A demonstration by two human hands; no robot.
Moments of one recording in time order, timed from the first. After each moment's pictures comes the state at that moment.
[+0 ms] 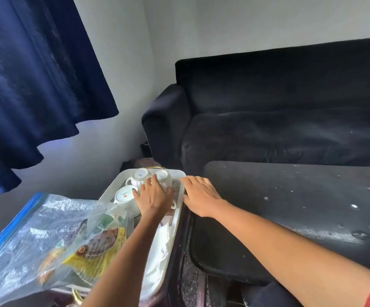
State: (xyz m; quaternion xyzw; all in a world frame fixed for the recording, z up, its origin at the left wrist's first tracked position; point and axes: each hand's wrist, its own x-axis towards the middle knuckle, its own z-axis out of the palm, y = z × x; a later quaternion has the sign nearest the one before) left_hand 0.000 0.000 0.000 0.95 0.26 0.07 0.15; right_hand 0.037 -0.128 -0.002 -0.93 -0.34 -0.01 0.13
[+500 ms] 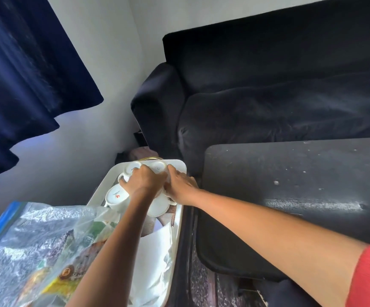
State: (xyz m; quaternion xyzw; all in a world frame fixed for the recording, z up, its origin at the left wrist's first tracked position) left_hand 0.053 0.036 -0.001 0.94 0.31 0.03 0.10; right_hand 0.072 -0.062 -0.032 -0.92 -0.24 0.11 0.30
